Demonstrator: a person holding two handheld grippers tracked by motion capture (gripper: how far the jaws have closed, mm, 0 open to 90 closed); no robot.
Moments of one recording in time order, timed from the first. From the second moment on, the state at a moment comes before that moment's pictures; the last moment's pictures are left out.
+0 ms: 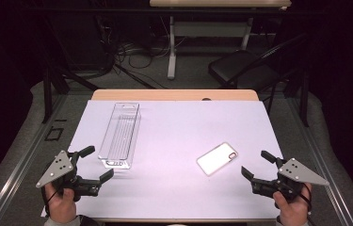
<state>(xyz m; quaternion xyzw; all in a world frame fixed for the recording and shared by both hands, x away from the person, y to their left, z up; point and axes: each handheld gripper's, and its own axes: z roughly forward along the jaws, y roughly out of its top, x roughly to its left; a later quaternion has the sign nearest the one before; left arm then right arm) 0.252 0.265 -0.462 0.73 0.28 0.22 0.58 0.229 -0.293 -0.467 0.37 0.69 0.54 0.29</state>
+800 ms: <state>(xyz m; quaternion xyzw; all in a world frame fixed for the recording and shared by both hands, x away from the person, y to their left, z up) 0.255 0.262 -0.459 0.74 0.28 0.21 0.57 0.241 -0.296 -0.463 0.38 0.71 0.52 0.28</state>
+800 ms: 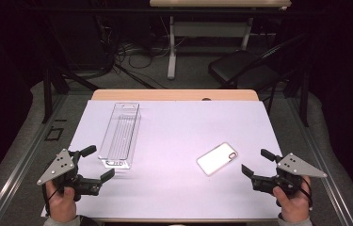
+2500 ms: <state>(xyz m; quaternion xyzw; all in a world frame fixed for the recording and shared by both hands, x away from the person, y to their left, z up) 0.305 0.240 -0.421 0.78 0.33 0.17 0.51 0.330 -0.268 -0.442 0.41 0.81 0.37 0.18</state>
